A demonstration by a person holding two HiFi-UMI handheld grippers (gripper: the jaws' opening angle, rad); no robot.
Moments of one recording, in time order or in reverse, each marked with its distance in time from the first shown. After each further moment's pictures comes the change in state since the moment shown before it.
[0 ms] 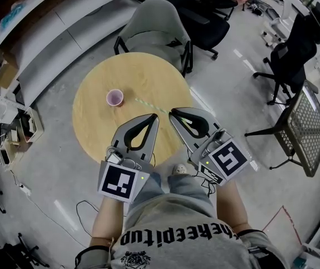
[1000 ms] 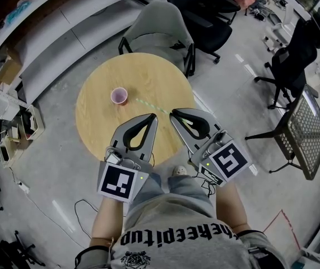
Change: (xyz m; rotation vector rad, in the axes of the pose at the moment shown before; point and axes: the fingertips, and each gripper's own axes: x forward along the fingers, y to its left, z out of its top) left arm -0.020 0.004 0.003 0.009 -0.017 0.036; right arm -0.001 0.018 0.009 -0.032 -0.019 0.017
